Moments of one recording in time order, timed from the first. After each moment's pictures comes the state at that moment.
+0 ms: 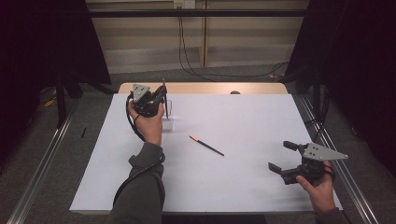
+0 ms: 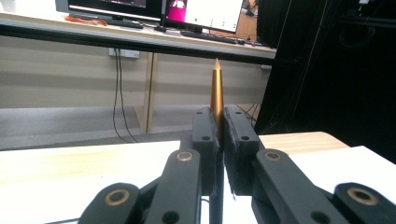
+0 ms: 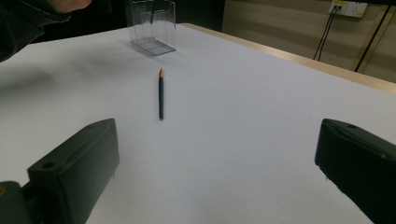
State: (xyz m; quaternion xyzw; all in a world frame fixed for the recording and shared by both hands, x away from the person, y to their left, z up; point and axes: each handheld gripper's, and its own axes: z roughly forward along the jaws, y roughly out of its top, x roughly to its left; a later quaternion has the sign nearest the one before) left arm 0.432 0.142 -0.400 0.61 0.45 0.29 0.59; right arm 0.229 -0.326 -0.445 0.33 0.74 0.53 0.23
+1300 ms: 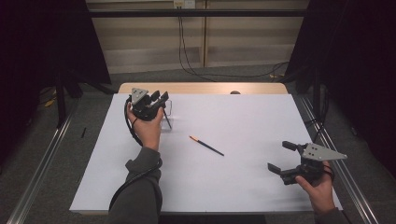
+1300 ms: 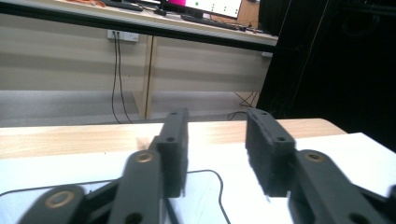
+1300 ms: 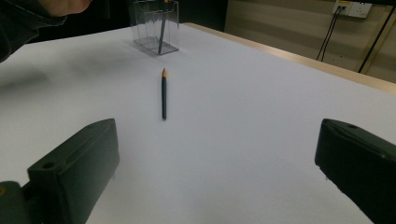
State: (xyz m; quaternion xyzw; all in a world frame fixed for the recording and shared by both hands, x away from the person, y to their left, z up) left arm 0.428 0.152 -0.409 0.62 0.46 0.26 0.57; right arm 0.229 -0.324 -0.445 0.33 0.75 0.54 0.23
